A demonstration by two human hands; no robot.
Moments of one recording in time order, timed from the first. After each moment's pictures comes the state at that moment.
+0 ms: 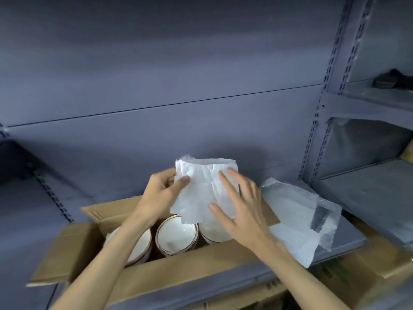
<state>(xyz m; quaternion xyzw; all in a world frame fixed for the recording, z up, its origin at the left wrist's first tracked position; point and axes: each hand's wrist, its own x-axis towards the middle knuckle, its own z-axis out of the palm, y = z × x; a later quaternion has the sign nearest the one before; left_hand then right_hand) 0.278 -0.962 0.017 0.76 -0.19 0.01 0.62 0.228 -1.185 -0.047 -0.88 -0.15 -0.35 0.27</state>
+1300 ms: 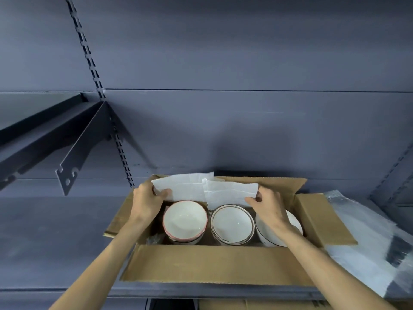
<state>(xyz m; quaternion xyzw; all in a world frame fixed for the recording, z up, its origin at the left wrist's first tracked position) 0.279 -0.770 -0.069 0.88 0.12 0.20 0.42 0.320 -1.099 -0.094 -0.91 -0.04 -0.11 0.39</state>
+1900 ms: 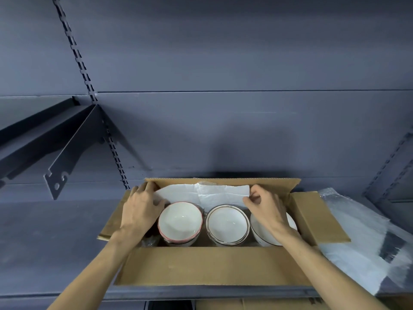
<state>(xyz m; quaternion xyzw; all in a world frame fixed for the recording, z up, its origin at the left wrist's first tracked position) 0.270 -0.772 -0.074 0.96 0.08 0.22 0.14 0.312 -1.108 -0.095 -0.93 -0.01 -0.13 0.34</state>
